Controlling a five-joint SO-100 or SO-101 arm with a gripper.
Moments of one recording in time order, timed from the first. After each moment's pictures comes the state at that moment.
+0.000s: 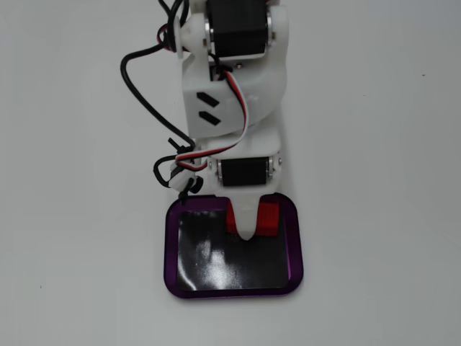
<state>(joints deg) 2.3 51.9 49.0 77.4 -10.2</state>
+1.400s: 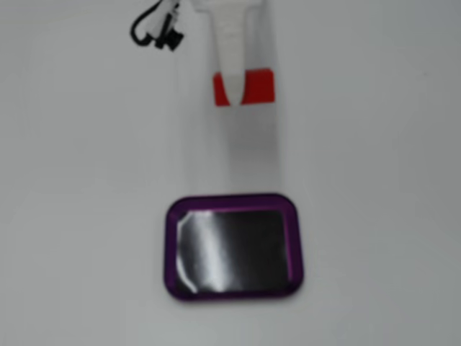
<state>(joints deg) 2.5 115.5 107.3 60.6 -10.2</state>
